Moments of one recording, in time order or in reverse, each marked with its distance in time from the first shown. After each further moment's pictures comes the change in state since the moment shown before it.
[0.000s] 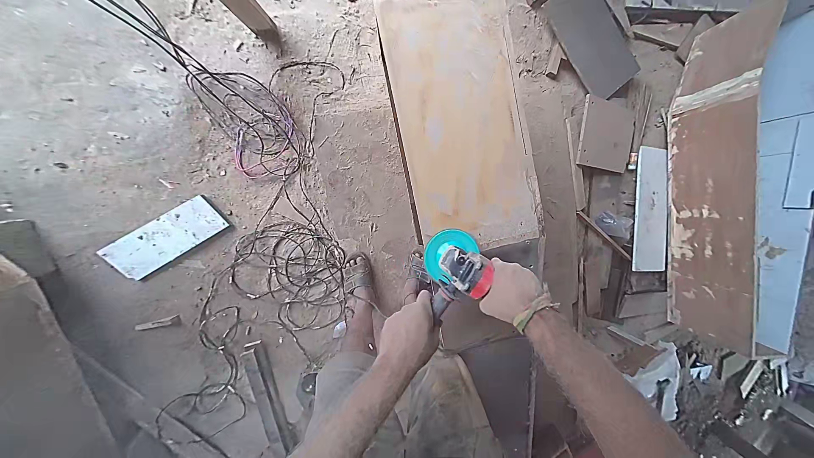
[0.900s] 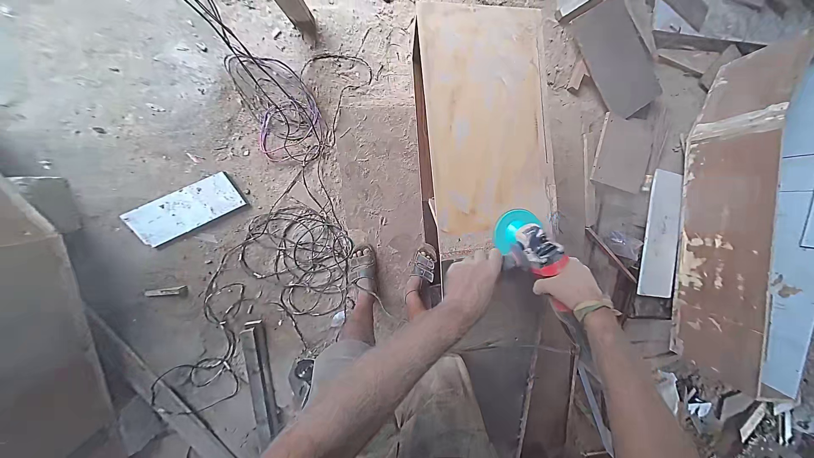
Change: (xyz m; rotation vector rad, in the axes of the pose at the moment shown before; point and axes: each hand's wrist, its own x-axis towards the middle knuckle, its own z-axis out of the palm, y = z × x) left_hand 0.025 0.082 -0.025 0.006 0.307 0.388; right_hand 0.033 0.095 0.002 0.399 0.224 0.237
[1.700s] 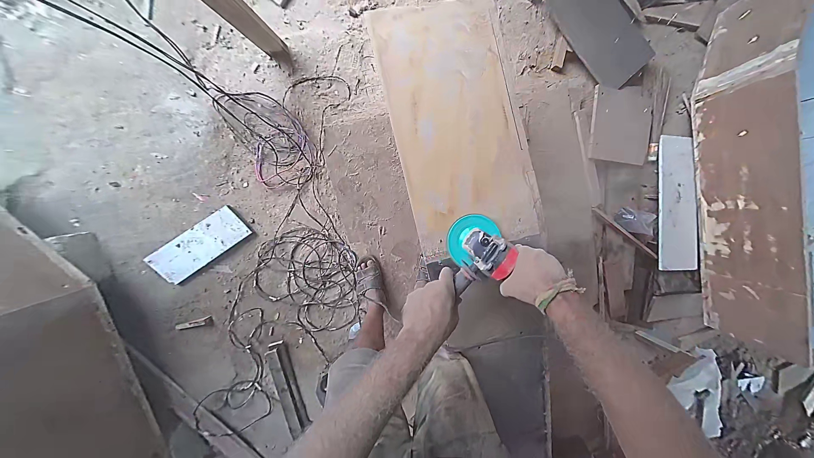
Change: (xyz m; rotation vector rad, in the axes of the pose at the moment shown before) left_hand -0.027 -0.015 0.008 0.098 -0.221 -0.329; right_hand -0.029 -0.044 -0.007 -0.321 -0.180 -0.175
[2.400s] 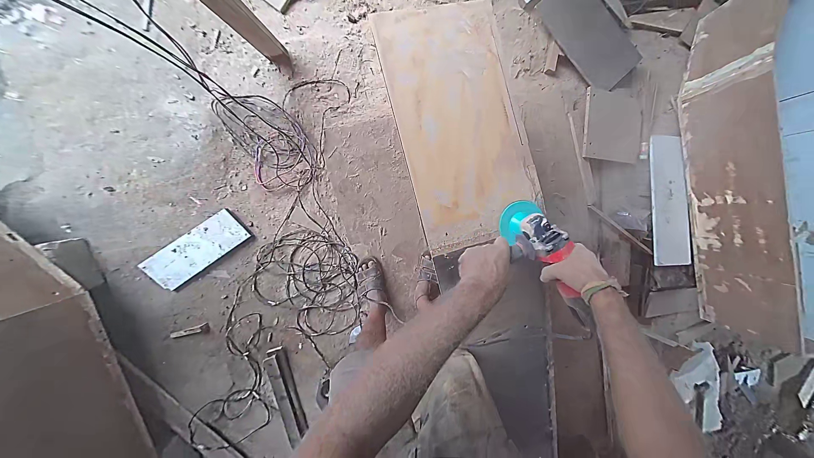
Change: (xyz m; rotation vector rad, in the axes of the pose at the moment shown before) left_hand 0.016 0.074 -0.024 0.063 0.026 0.255; right_hand 0.021 0.081 0.032 0.445 0.164 0.282
